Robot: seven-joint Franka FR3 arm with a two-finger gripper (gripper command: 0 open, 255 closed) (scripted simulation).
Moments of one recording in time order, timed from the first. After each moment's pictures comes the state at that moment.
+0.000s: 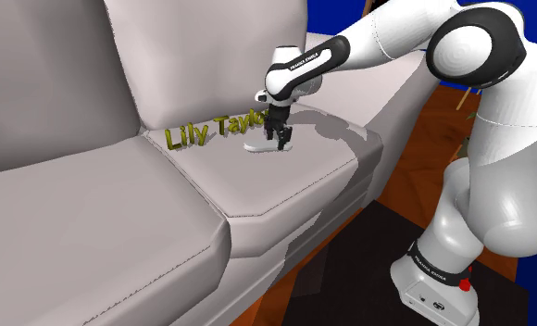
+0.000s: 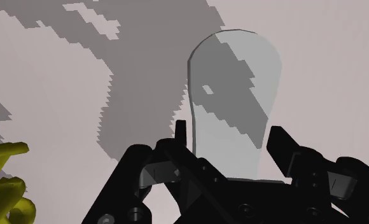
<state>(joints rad) 0.54 0.29 -0.52 -1.94 0.18 2.18 -1.48</state>
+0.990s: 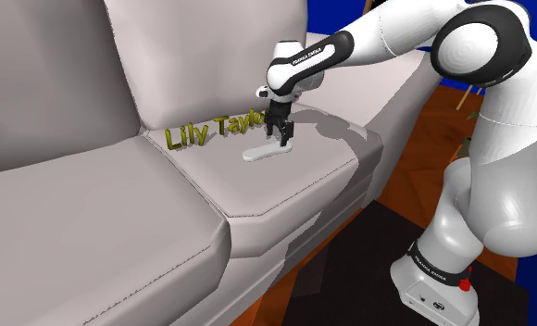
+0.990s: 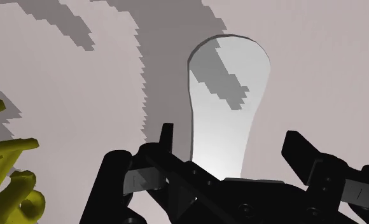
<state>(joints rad) 0.54 0.27 -0.53 -1.93 0.16 2.15 -1.47</state>
